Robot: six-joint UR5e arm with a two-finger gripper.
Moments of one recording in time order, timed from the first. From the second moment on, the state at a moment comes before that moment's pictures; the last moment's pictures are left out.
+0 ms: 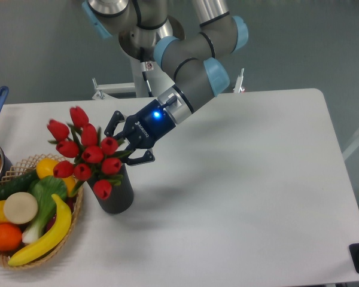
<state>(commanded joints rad) 2.57 -1.78 -2.12 -0.67 0.28 1.19</state>
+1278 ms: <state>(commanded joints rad) 2.86 -1.64 -2.20 -0.67 0.28 1.18</state>
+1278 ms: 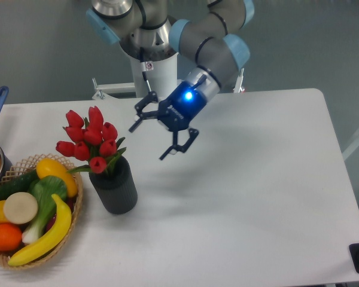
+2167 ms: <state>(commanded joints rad) 2.92 -1.73 -2.01 -0.67 0.94 1.16</state>
